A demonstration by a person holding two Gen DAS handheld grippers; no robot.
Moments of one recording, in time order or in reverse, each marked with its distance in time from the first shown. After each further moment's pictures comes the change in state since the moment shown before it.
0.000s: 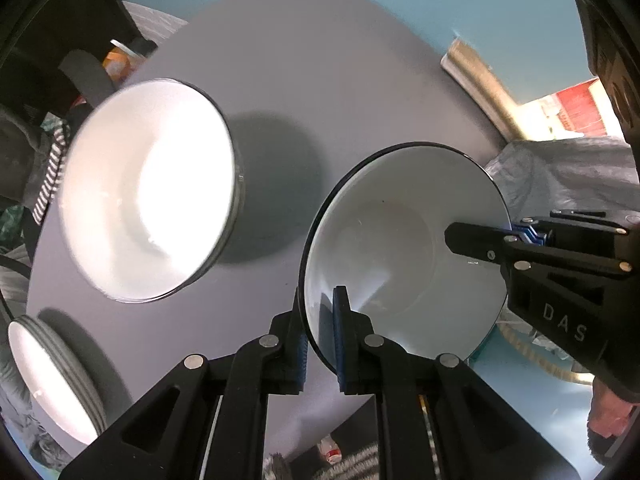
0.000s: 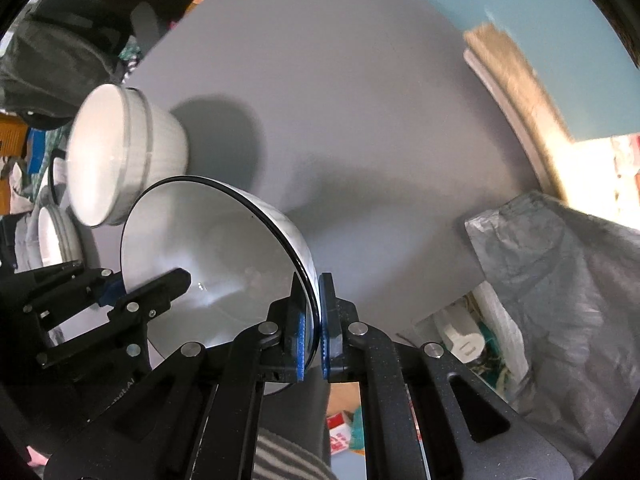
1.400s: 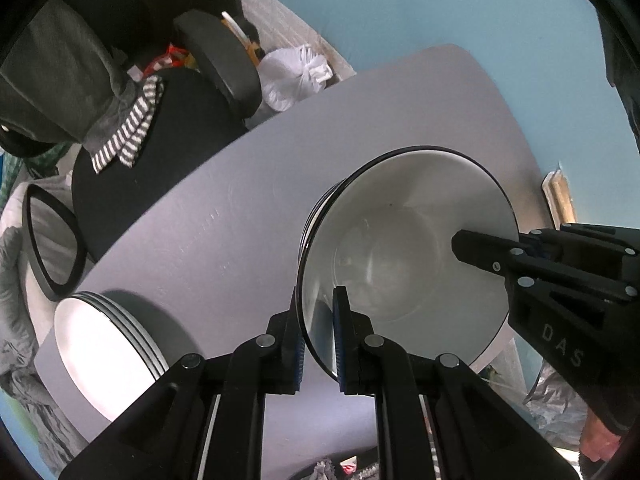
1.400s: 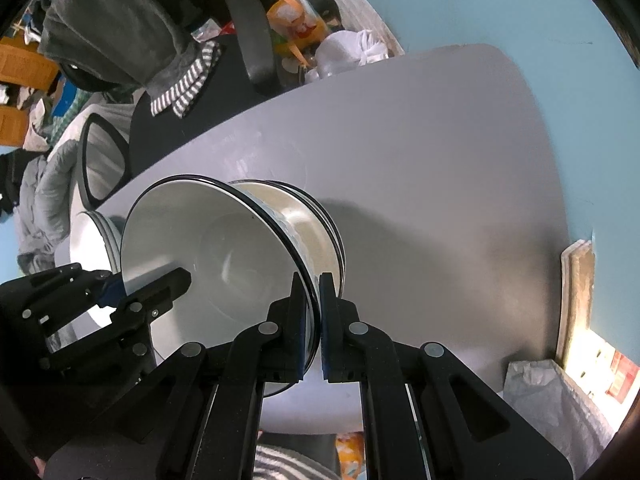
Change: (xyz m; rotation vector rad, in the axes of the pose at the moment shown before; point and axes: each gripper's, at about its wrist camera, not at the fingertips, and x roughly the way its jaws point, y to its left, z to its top) left arm -0.038 0.133 0.021 -0.296 -0.038 0.069; right arm 0.003 0.131 0.085 -0.253 0.015 -0.004
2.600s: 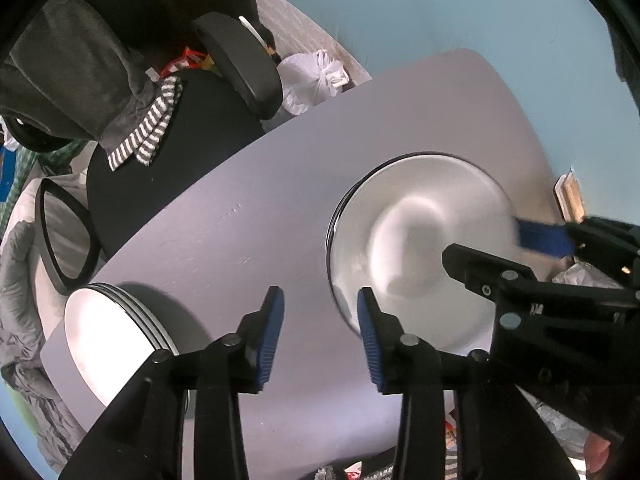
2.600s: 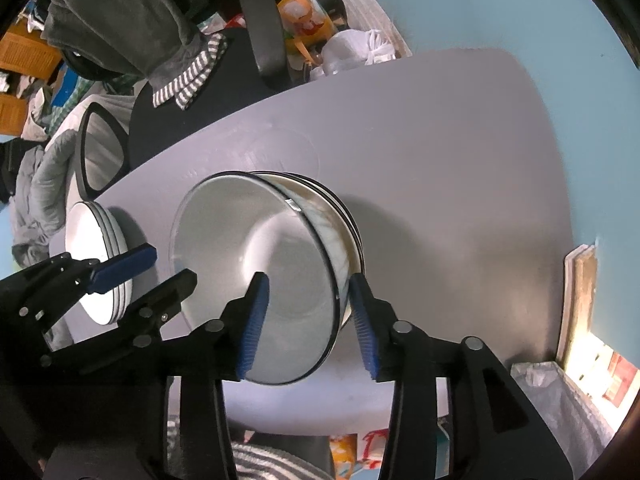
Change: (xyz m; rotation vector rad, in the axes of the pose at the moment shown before) left arm -0.008 0.008 -0.010 -0.017 -0.043 0.050; right arm -0.006 0.015 -0.003 -0.033 -0.028 -0.047
